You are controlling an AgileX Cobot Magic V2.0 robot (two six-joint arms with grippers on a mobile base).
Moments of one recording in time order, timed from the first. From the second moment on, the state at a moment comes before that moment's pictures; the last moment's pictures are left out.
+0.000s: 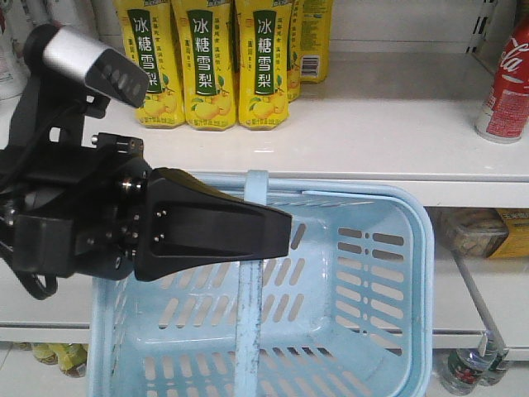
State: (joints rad) left arm -0.43 1.26 -1.03 1.51 -1.22 -2.17; right arm 0.06 -0.01 0.03 -0.35 0.15 0.29
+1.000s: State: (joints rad) left arm -0.43 1.26 -1.03 1.51 -1.22 -2.17; right arm 0.06 -0.01 -0.03 -0.07 -0.31 0.75
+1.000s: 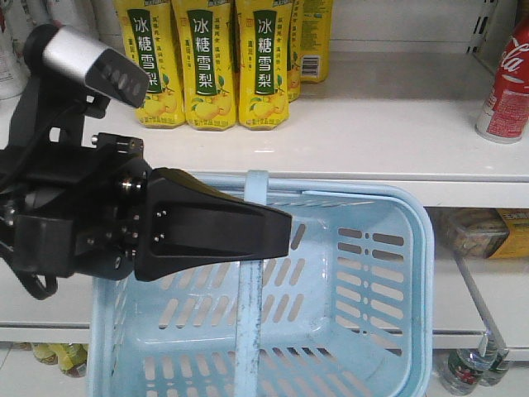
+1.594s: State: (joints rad) left arm -0.43 1.26 -1.03 1.51 -1.22 -2.17; right arm 0.06 0.31 -0.46 -0.98 -0.13 1.06
